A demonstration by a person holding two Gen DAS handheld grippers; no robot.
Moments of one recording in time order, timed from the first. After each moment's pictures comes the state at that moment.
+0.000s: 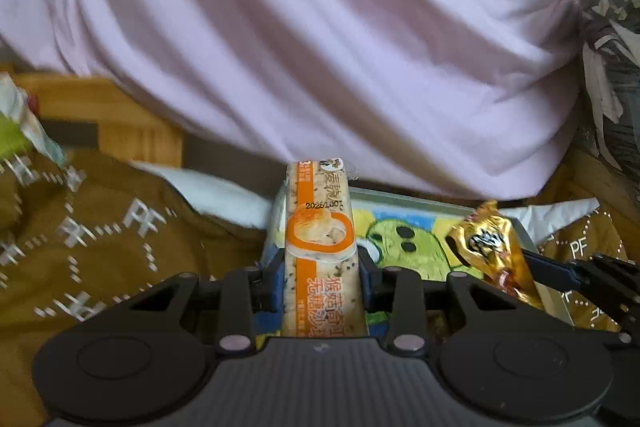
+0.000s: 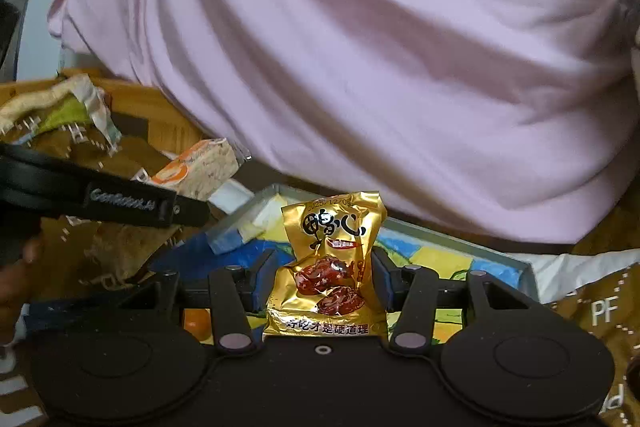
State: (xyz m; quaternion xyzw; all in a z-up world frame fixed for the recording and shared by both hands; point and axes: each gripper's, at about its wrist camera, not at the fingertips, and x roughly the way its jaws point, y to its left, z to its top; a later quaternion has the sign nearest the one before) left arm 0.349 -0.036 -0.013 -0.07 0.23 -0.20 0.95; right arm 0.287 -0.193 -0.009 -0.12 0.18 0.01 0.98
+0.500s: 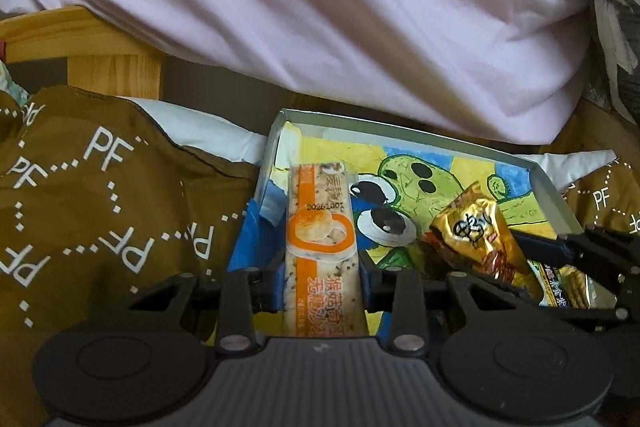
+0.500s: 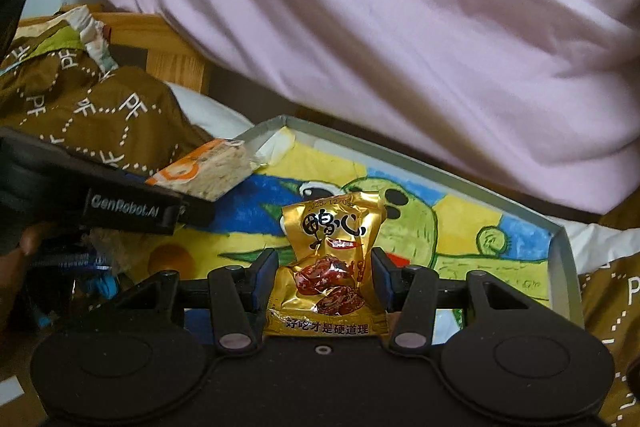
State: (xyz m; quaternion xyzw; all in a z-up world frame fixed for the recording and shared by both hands) left arm 0.374 -0.049 -0.067 -0.05 0.28 -0.22 0.93; right arm 0.316 -0.195 -0.052 -0.15 0.24 0.02 0.96
